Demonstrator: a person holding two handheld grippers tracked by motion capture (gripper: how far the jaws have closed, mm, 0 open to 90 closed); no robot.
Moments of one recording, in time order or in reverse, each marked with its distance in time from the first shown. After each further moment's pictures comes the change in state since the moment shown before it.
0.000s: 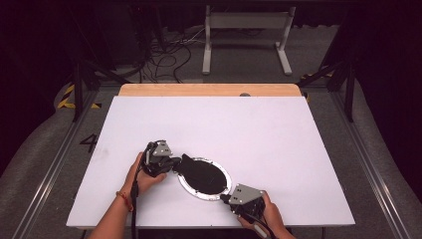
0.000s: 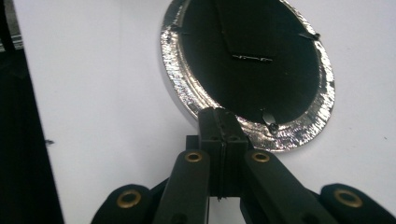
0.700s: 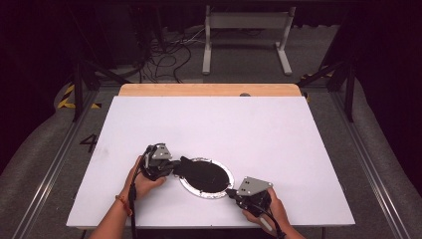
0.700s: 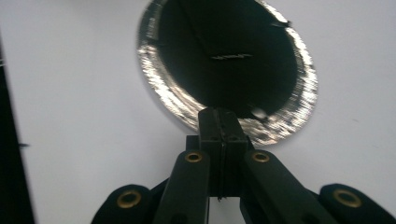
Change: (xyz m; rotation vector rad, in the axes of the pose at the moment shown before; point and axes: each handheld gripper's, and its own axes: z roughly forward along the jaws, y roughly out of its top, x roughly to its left) left arm -0.009 -0.004 -0.003 -0.006 -0.016 -0.009; right arm -0.018 -0.005 -0.005 -0.020 0.017 0.074
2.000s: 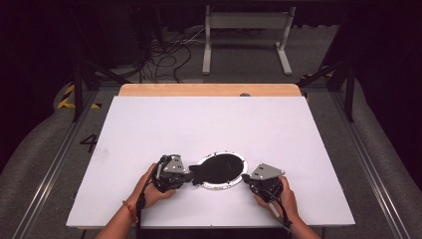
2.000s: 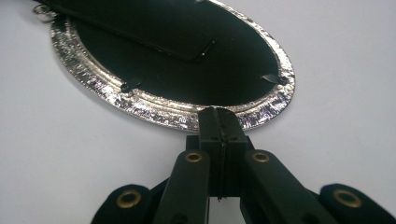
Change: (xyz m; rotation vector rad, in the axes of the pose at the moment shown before) left arm -0.048 0.012 0.010 0.015 -0.156 0.151; right arm -0.049 -0.013 -0.010 0.047 -0.195 0.097
